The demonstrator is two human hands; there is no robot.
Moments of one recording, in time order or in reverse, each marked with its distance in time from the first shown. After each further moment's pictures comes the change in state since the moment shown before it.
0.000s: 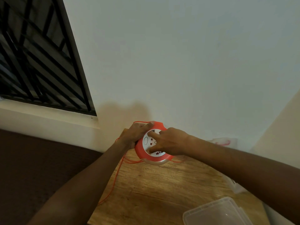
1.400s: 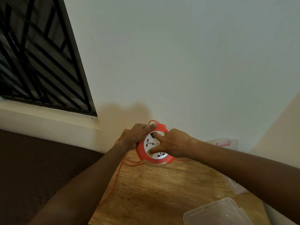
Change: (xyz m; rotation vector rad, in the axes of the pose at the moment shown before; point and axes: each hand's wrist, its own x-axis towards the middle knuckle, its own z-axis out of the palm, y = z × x) left_hand 0.002 0.000 0.004 0.145 0.037 -0.013; right_hand -0.005 -0.002 0.005 -0.025 -0.045 0.012
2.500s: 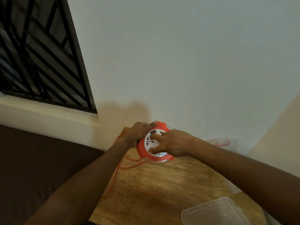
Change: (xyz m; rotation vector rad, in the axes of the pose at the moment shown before) left_hand 0.000 -0.002 0.003 -0.069 0.021 -0.015; right_hand -0.005 0.001 0.005 0.071 0.078 -0.072
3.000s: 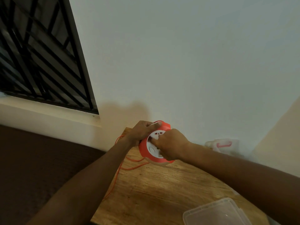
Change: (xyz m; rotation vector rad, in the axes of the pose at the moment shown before) left_hand 0.005 0.005 0.001 0.095 -0.020 0.073; right_hand 0.026 -0.017 0.004 0.151 0.030 0.395
